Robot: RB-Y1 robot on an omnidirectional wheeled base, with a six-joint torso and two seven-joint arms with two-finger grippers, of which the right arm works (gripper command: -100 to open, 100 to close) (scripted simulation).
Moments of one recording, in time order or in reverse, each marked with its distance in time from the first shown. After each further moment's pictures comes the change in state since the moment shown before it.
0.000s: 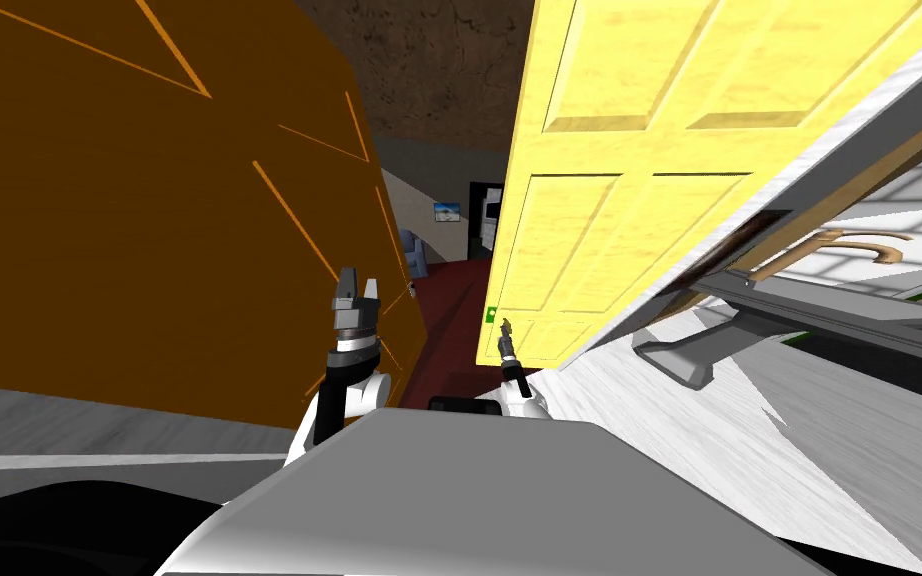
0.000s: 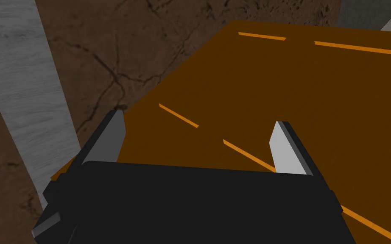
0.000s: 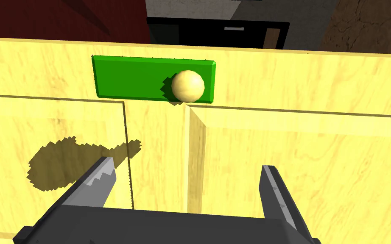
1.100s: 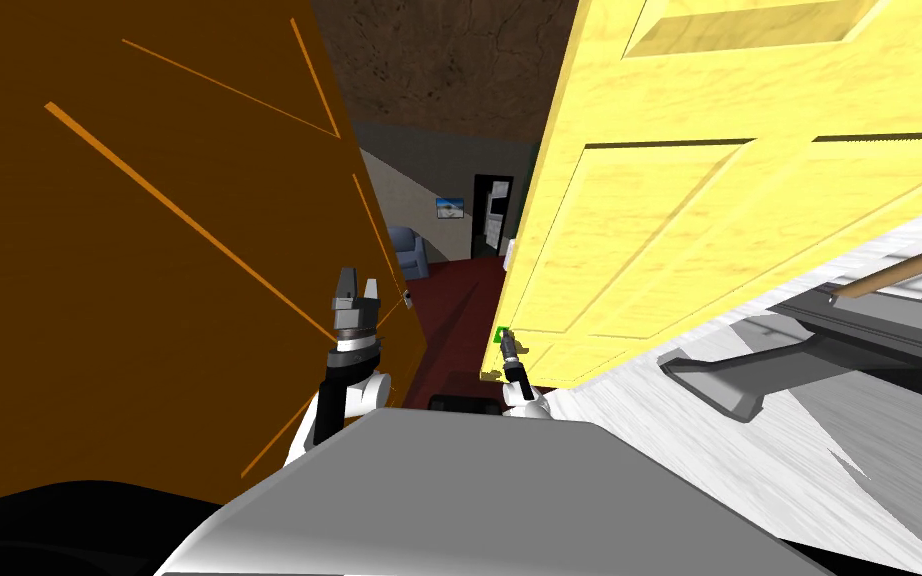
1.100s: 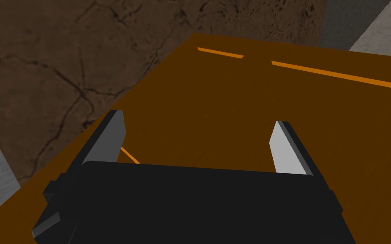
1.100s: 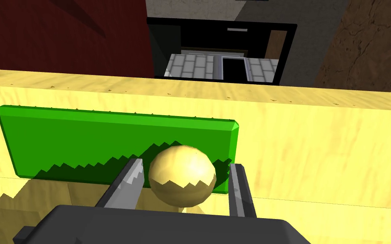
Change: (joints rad) arm 0.009 -0.009 -0.010 0.007 -0.009 -0.031 0.008
